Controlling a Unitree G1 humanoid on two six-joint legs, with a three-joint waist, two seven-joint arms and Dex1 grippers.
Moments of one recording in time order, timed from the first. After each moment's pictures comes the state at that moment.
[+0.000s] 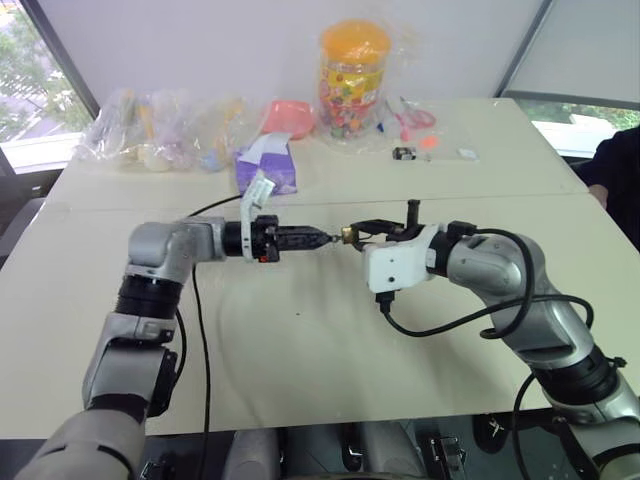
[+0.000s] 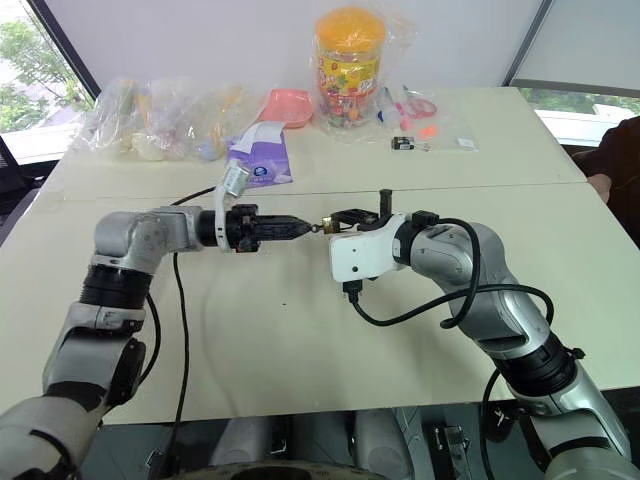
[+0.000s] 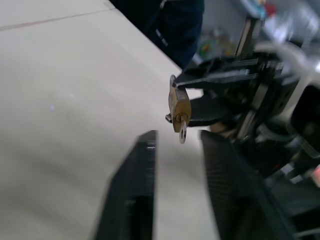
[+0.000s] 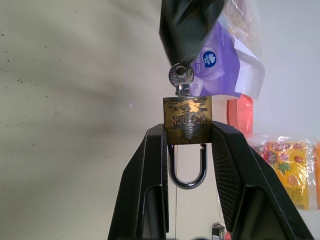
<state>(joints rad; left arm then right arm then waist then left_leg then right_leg) -0.79 0.43 0.00 0.28 -0.70 1.11 -1.12 -0.49 -0.70 0.29 -0.48 -0.43 0.20 0.91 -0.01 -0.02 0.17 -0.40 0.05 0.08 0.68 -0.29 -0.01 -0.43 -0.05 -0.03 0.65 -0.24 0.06</state>
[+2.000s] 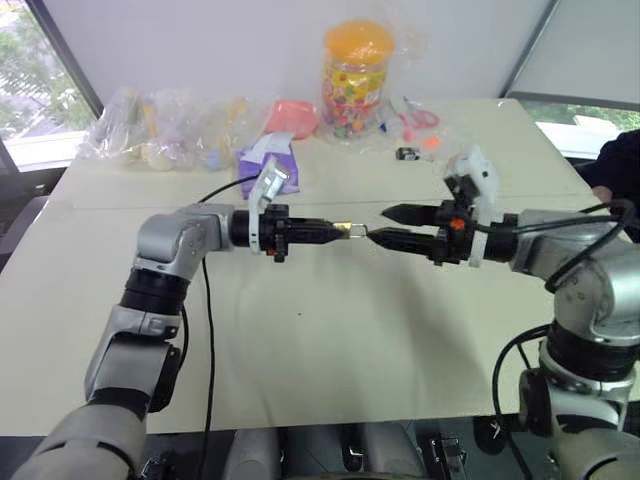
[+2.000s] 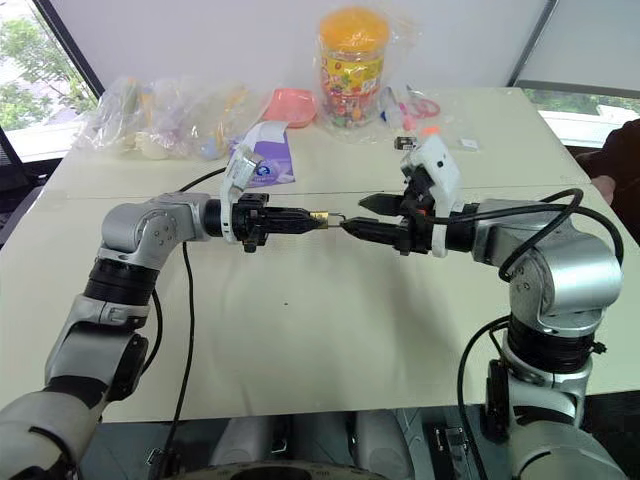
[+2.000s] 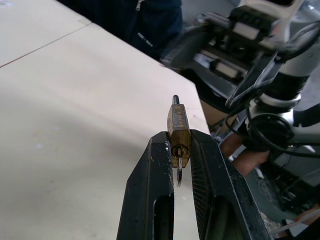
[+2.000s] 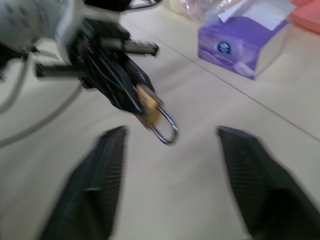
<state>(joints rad) -0.82 0.43 -0.11 0.24 -0.62 0.88 -1.22 -0.68 -0.47 -0.25 -0.55 0.40 1.46 0.99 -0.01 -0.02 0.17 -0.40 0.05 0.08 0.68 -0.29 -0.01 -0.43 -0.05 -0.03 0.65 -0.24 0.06</state>
